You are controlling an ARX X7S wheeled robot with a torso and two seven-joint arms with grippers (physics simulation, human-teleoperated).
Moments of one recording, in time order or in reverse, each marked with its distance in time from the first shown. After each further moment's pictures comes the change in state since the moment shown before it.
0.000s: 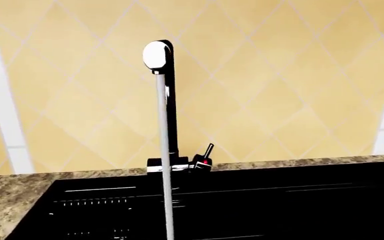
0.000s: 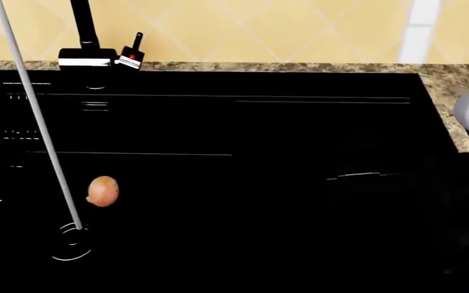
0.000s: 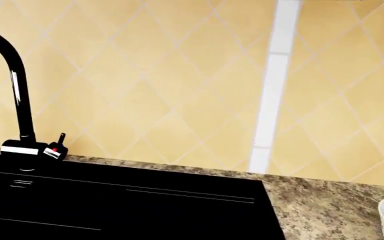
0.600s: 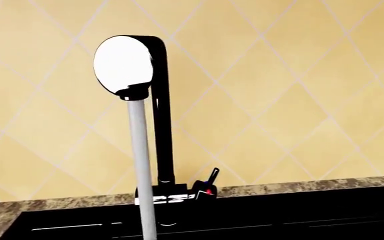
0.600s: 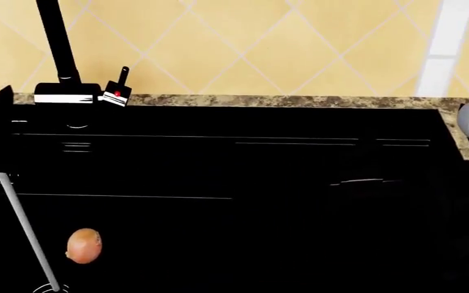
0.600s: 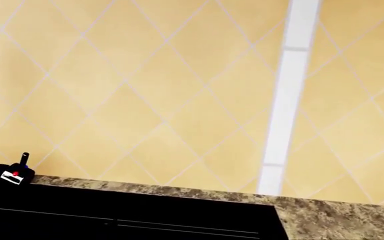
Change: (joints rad) left arm 0.008 0.013 0.006 0.025 -0.004 -0.002 -0.026; right arm -0.049 0.005 0.012 -0.001 -0.022 -0.033 -0.013
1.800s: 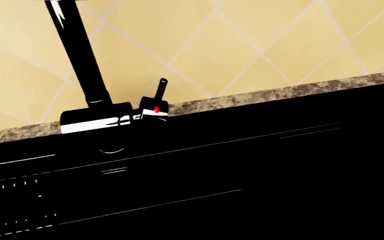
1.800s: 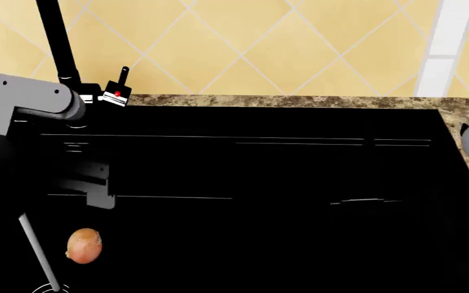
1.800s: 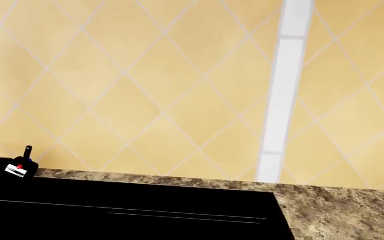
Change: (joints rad) left arm -0.160 0.315 0.210 -0.330 -0.044 -0.242 -0.046; right arm -0.084 0.032 0.038 -0.060 0.045 -0.035 0.051
